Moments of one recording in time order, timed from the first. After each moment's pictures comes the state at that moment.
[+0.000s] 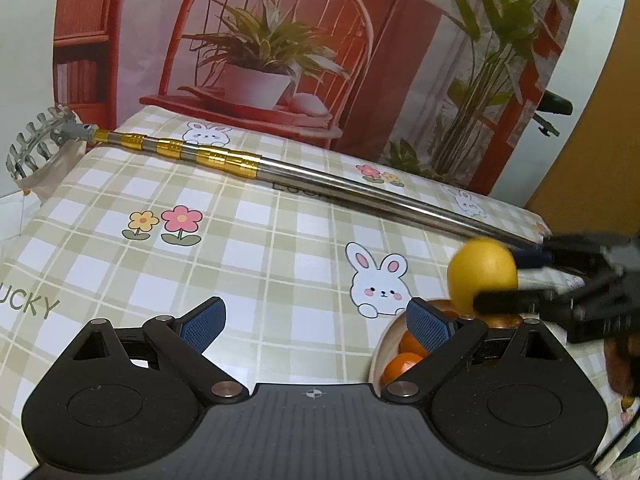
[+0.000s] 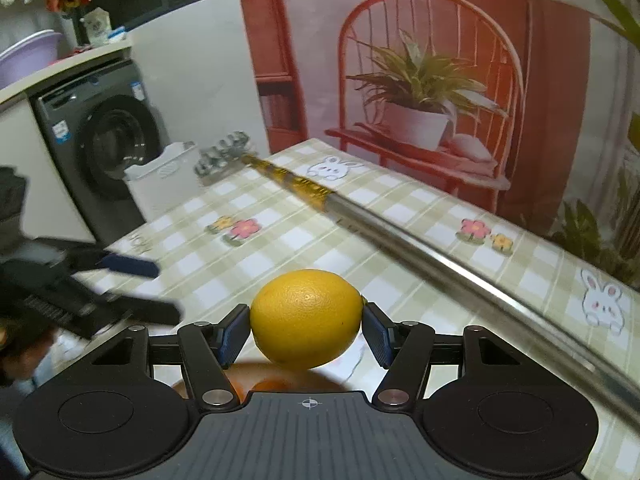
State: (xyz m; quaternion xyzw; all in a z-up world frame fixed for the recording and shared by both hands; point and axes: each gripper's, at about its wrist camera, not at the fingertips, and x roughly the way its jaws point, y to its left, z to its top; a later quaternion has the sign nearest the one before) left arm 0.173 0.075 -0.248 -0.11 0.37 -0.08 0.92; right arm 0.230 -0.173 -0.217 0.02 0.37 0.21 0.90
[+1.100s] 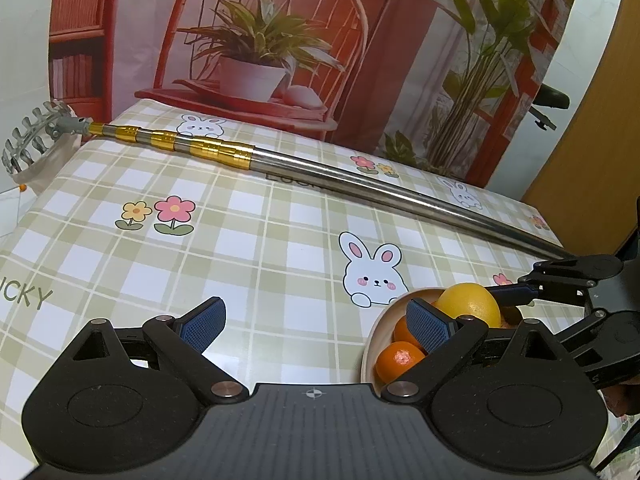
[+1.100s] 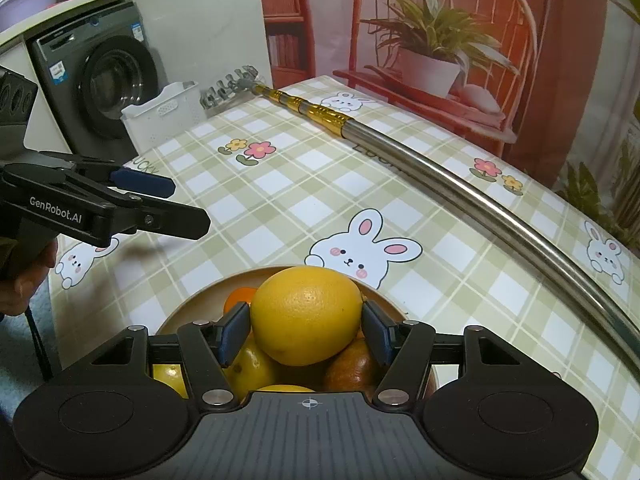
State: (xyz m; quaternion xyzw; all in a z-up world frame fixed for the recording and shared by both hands) left arm 0.171 0.073 -0.252 -0.10 0.38 -0.08 0.92; right arm 0.205 -0.147 -0.243 -0.03 0.44 0.19 0.88
